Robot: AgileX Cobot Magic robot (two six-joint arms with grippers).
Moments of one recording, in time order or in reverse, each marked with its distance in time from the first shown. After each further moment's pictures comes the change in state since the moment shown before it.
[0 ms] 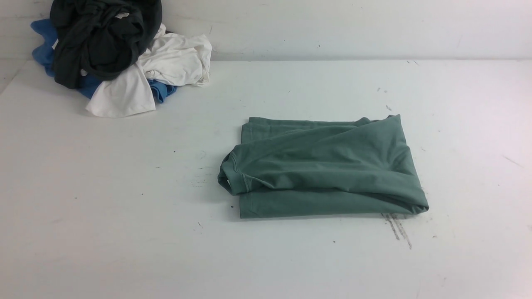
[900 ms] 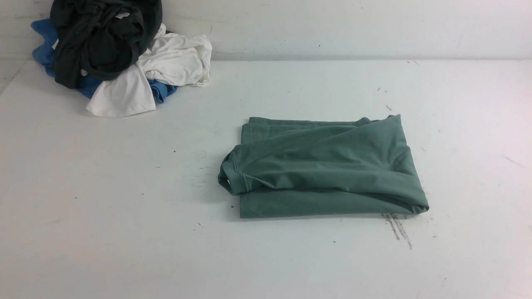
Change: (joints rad) right arm 0.002 -0.013 0.033 0.011 0.105 0.009; left arm 0.000 -0.001 0.000 -0.002 0.014 0.000
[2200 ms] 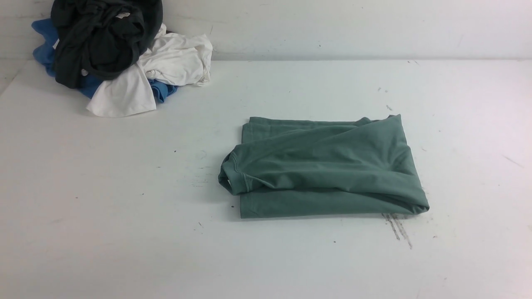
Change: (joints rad) right arm 0.000 0.000 0.000 0.001 0.000 0.001; left arm 0.392 -0.104 0.448 -0.239 -0.760 0.042
